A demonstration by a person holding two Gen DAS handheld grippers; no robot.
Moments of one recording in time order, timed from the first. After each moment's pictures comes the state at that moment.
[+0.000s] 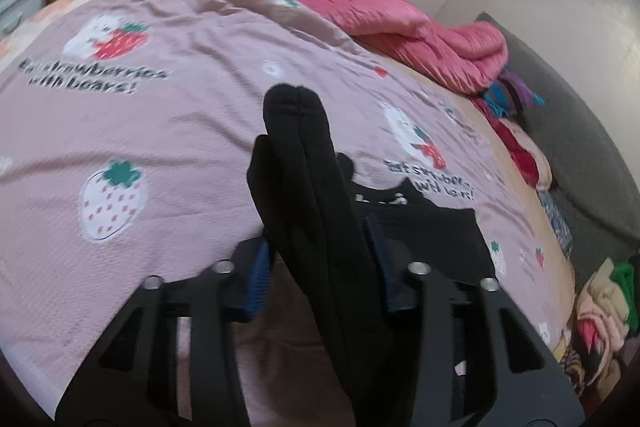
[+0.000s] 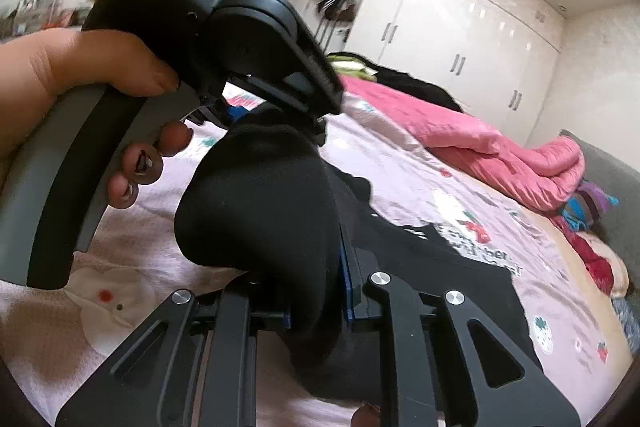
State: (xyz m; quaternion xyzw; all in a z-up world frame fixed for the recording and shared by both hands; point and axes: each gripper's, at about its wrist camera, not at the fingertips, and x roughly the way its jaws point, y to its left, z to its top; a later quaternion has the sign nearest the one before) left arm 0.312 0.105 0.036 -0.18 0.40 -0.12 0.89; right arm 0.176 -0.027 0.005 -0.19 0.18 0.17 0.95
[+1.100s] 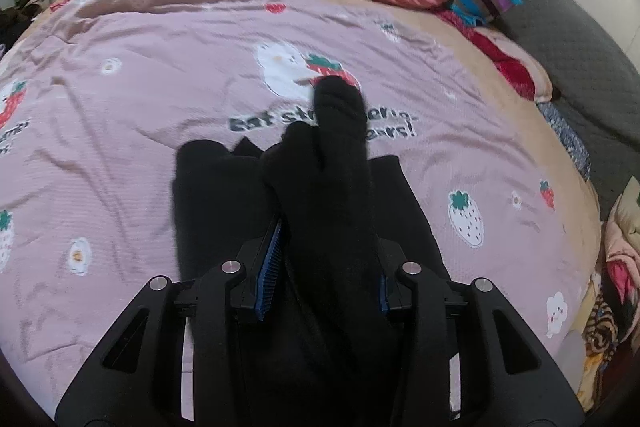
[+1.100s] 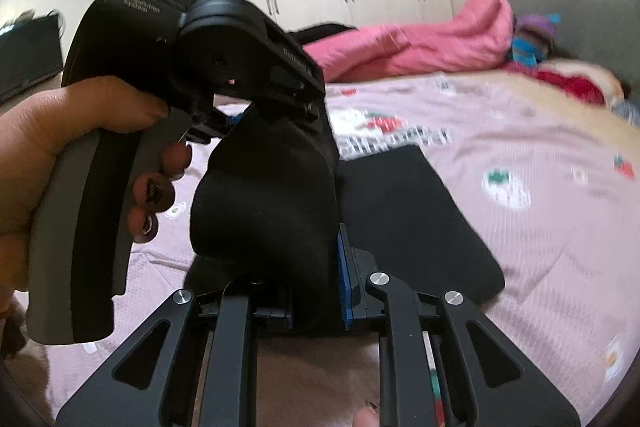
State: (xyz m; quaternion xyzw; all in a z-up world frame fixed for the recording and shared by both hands) left arm 0.353 -0.114 0.031 -0.05 0.47 -0.16 0.87; right arm 0.186 -0.205 -0.013 0.09 0.27 0.10 0.95
